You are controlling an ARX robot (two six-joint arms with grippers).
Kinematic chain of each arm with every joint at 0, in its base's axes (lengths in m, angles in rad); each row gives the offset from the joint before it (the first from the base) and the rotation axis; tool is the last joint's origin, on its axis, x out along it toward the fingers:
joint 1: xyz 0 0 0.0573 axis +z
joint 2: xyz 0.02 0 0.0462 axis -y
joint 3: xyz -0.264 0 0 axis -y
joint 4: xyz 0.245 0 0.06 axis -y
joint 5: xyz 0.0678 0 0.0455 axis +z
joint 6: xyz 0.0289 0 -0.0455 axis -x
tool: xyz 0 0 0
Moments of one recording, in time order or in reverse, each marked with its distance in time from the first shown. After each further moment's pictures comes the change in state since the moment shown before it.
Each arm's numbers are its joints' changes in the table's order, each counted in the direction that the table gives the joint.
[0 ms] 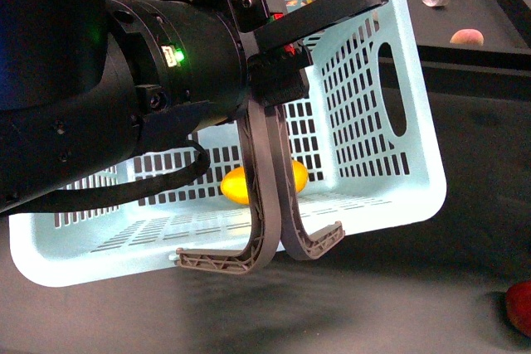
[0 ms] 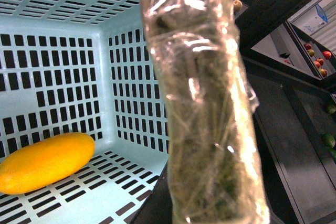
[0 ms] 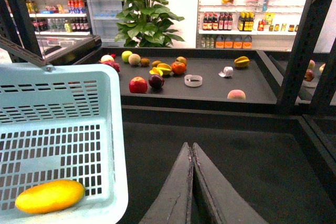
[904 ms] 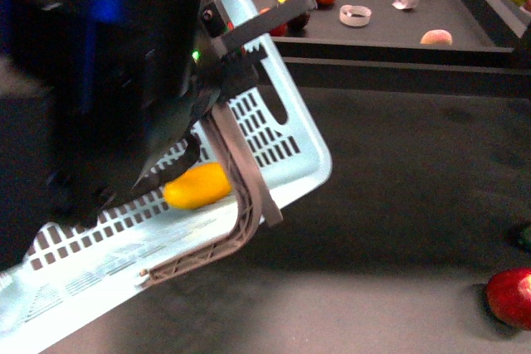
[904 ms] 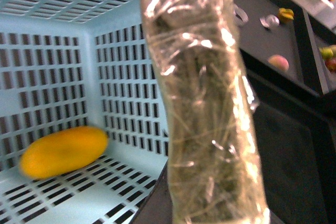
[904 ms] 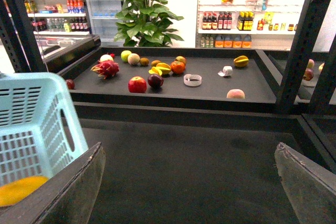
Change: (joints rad) left arm -0.053 -0.096 0.181 -0.241 0.487 0.144; right arm 0.000 0.000 0.000 0.000 0.000 0.002
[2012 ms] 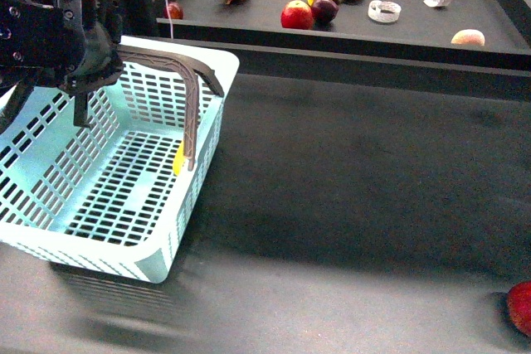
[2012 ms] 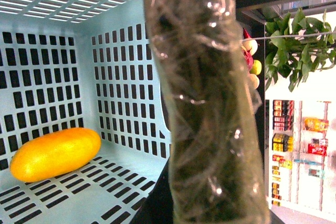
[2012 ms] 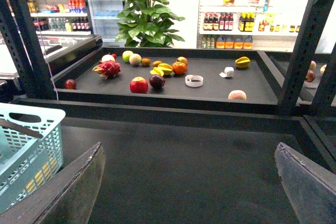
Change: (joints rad) left arm 0.464 -0.385 0.325 -0.061 -0.071 0.778; right arm 0.000 0.001 0.000 0.000 0.000 0.000
